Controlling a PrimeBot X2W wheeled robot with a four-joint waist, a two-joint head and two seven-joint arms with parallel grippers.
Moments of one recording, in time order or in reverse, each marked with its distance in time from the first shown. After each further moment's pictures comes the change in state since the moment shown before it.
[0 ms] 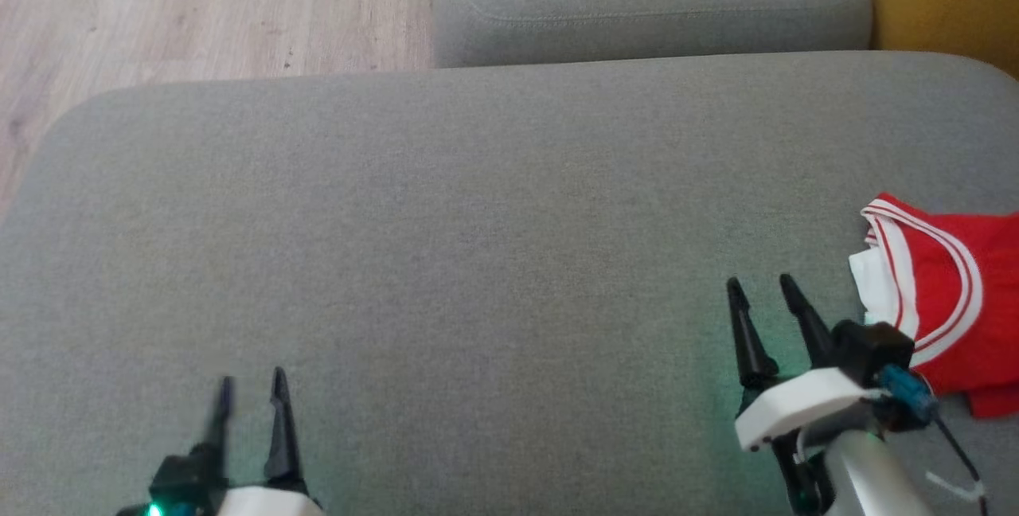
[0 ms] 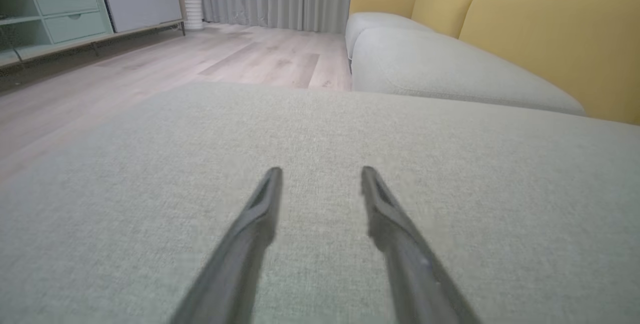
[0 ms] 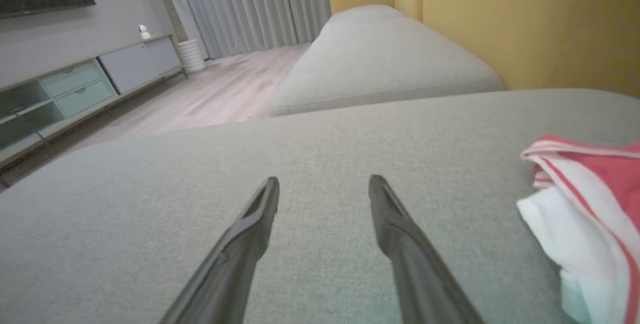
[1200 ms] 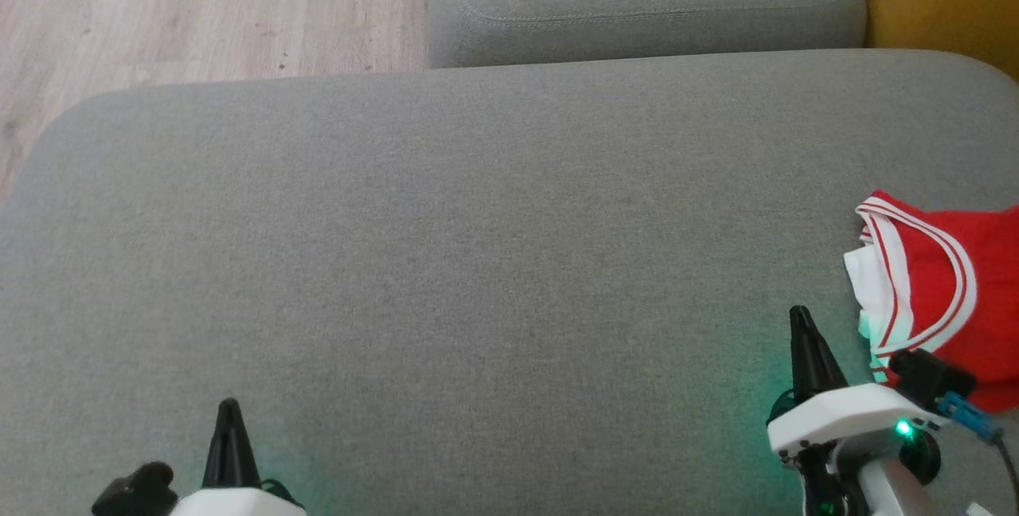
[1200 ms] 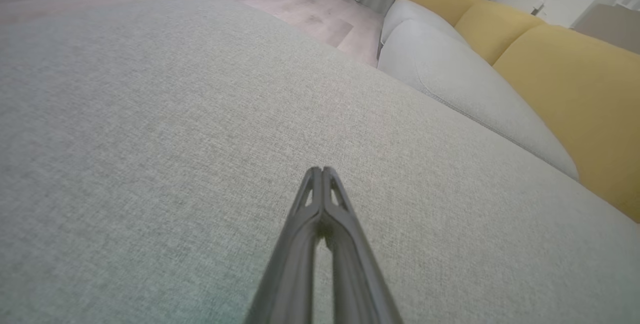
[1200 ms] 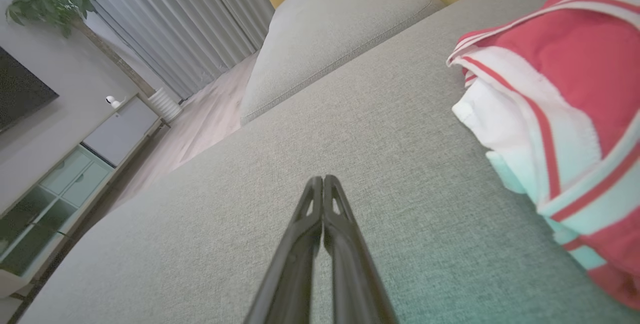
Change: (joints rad) left arm 0.012 -0.003 0.018 0.026 -0.362 -0.026 0.098; right arm 0.059 0.004 -0.053 -0.017 0.355 0.000 0.095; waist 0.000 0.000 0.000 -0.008
